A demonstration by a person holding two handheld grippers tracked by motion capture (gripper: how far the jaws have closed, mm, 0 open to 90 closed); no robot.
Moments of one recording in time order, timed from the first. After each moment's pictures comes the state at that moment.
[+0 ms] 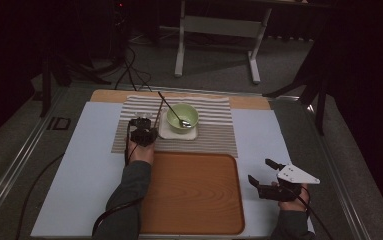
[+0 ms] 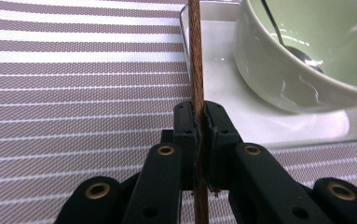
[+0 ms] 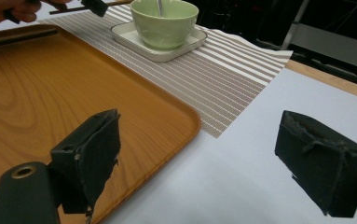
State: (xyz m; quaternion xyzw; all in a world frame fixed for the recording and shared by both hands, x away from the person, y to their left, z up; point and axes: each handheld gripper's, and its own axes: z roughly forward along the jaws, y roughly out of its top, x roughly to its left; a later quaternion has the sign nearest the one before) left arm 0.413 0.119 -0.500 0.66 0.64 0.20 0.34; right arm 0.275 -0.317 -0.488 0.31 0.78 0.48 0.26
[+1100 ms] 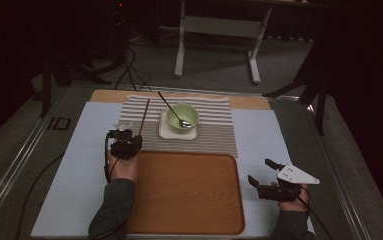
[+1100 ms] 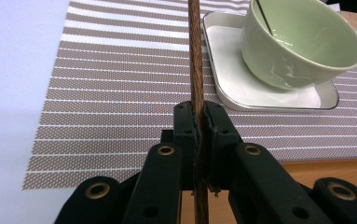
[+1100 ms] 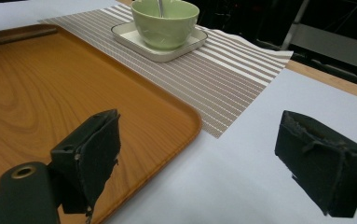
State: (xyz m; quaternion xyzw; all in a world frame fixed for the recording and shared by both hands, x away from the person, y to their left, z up) left arm 0.345 0.152 -0.473 0.63 0.64 0.22 0.37; right arm 0.274 -0.316 -0.487 0.31 0.78 0.48 0.26
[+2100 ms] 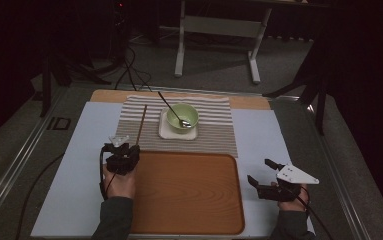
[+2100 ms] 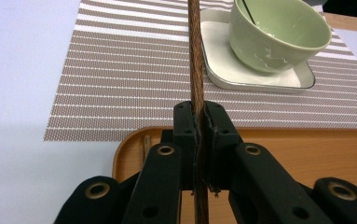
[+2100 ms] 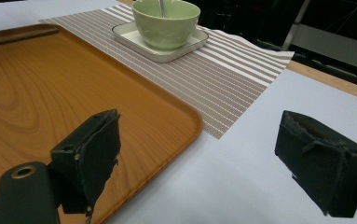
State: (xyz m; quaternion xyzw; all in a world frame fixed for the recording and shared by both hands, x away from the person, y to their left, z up) left arm 0.298 0.149 -0.470 0.63 0.64 0.23 0.38; right arm 0.274 -0.315 -0.488 0.31 0.78 0.48 0.26
